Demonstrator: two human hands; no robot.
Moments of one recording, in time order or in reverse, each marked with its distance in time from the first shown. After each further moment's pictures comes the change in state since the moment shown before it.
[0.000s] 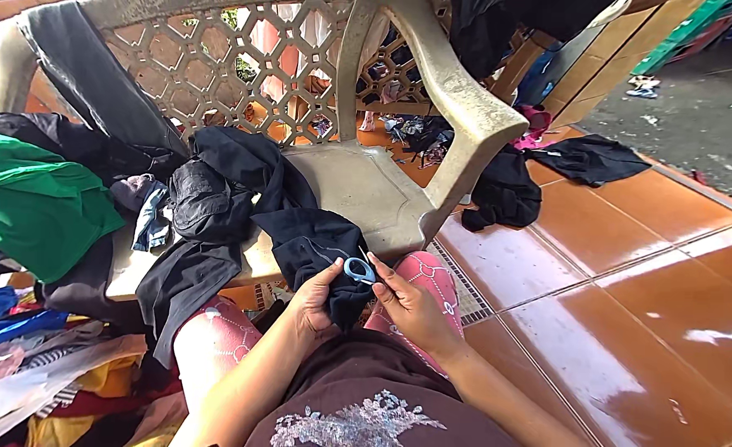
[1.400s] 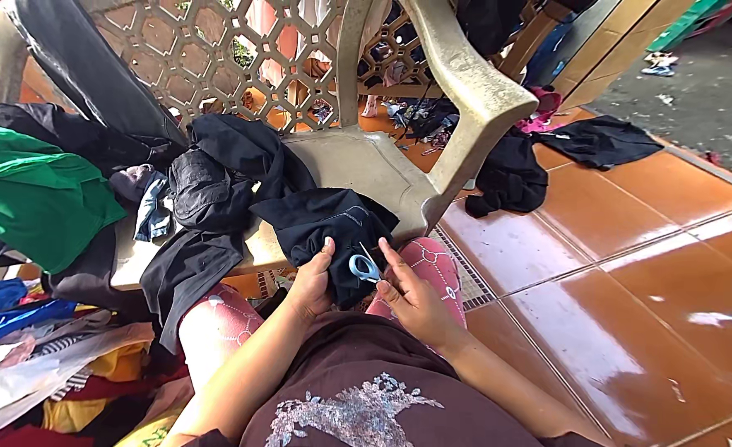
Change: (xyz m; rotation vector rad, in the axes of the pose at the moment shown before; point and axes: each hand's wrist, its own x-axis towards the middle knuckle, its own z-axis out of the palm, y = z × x) left_hand -0.006 0.002 0.002 0.247 -0.107 0.312; right_hand -0.010 -0.009 -0.004 0.181 -0.079 0.025
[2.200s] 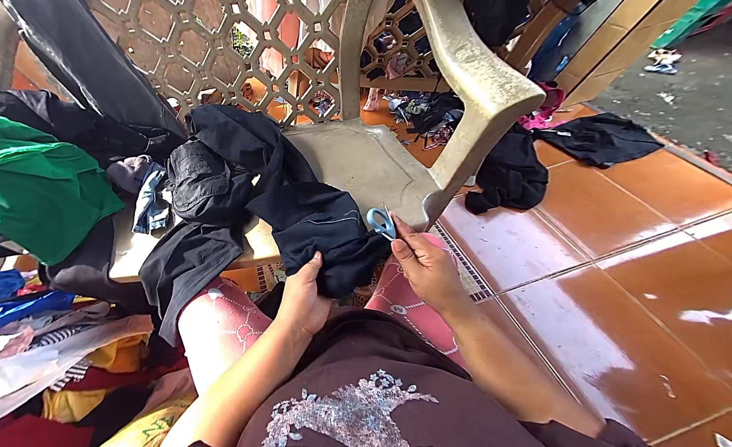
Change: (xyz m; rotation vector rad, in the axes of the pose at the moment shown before) left_hand -0.029 -0.004 0.005 -0.183 0.350 0.051; right_hand 0.029 0.004 -0.018 -0.084 0.146 0.043
